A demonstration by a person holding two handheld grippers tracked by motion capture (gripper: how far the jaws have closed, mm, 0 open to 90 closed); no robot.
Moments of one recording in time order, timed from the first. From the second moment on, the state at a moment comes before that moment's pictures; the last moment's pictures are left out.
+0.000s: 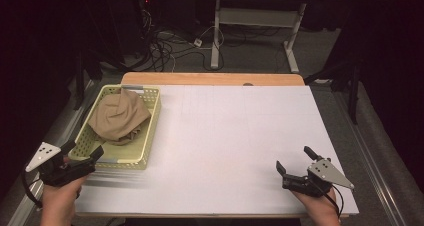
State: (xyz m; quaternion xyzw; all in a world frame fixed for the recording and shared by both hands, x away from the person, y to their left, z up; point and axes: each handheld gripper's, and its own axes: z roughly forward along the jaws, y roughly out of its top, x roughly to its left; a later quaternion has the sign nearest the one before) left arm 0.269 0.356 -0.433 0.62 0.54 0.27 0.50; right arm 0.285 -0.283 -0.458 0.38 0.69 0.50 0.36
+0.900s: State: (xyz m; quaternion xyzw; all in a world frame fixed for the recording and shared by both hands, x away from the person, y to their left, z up) left arm 0.329 0.288 -0.377 0.67 0.50 0.27 0.48; right arm 0.279 -0.284 -0.454 0.38 0.68 0.51 0.37
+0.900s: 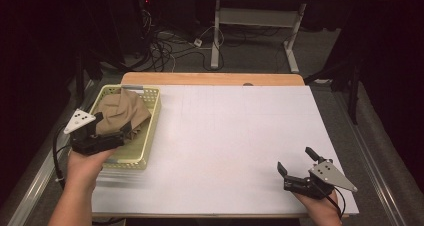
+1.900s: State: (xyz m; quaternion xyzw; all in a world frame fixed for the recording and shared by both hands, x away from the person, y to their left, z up) left arm 0.453 0.309 -0.406 0.71 0.61 0.20 0.30; right arm 0.278 -0.281 -0.454 0.38 0.68 0.51 0.37
